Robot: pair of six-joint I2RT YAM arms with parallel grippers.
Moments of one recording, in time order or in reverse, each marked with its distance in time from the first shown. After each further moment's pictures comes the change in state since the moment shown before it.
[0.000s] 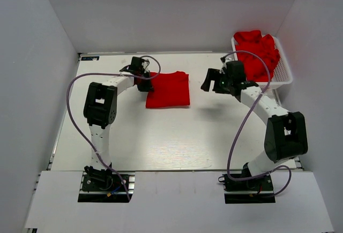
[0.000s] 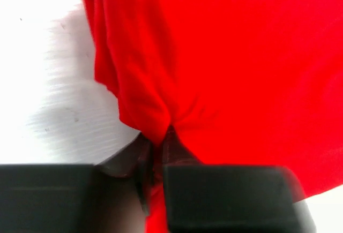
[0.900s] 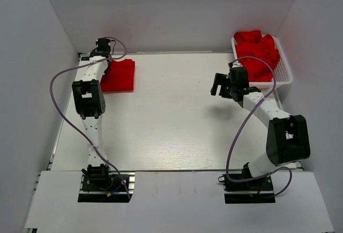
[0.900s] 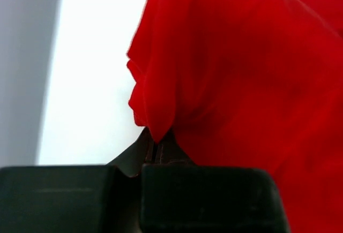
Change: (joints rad) left arm 0.289 0.220 0.555 -0.286 -0.647 0.323; right arm -0.036 -0.072 -0.149 0.050 0.210 -0.022
